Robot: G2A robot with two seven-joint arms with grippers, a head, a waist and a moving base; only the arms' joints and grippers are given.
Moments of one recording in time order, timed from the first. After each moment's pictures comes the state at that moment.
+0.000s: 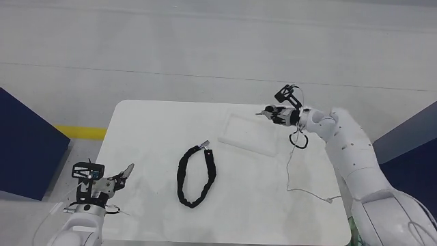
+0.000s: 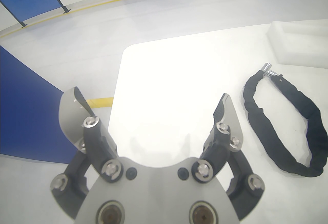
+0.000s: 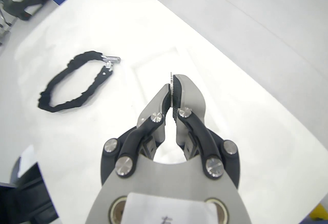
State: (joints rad) left arm 1.73 -1.15 -1.60 -1.80 1.33 0.00 0.00; right arm -0.47 -1.19 1.07 -0.50 -0.86 -0.94 0.41
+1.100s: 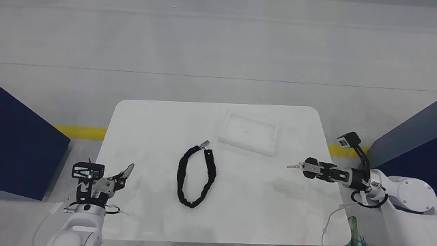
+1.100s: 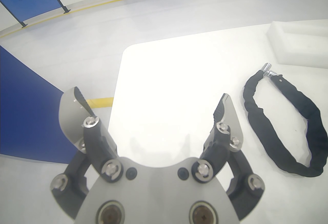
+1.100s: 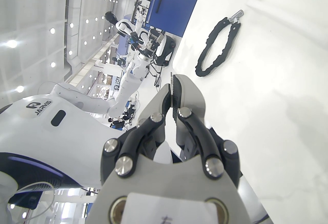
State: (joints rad) left arm 1.73 -1.15 -1.60 -1.80 1.33 0.00 0.00; right arm -1.40 -0.95 1.75 -1.49 0.41 -0.44 1.39
